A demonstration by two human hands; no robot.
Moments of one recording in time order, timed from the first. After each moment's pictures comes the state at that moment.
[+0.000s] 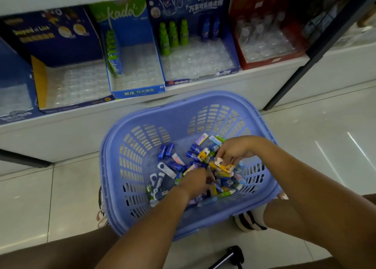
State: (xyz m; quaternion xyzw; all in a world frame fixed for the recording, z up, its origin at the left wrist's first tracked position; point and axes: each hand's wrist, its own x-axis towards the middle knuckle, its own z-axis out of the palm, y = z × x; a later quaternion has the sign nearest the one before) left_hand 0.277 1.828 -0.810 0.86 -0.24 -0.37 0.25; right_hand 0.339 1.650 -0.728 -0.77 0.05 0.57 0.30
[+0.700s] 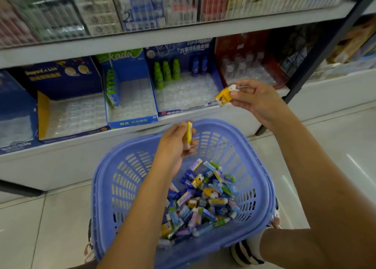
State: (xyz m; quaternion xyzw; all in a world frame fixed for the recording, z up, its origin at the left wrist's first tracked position) left_hand 0.356 1.821 -0.628 0.54 0.13 -0.19 0.81; right_hand 0.393 1.599 -0.589 -0.68 0.07 -0.01 0.73
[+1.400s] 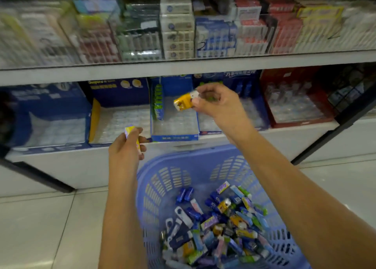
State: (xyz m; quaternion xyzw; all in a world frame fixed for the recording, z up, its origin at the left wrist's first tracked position) left_hand 0.376 1.970 -0.603 0.65 0.25 0.11 0.71; right_hand 0.438 1.774 -0.560 -0.69 -0.07 -0.02 0.72
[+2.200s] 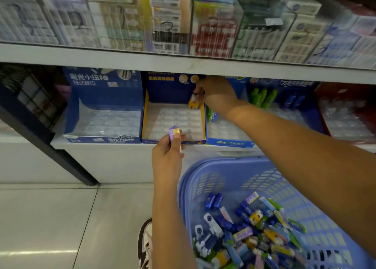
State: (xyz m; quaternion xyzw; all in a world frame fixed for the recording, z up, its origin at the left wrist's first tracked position) left_hand 0.385 2.029 -0.639 0.64 0.19 0.09 0.74; right_hand 0.540 1.922 -0.569 -0.98 -0.15 -0.01 0.14
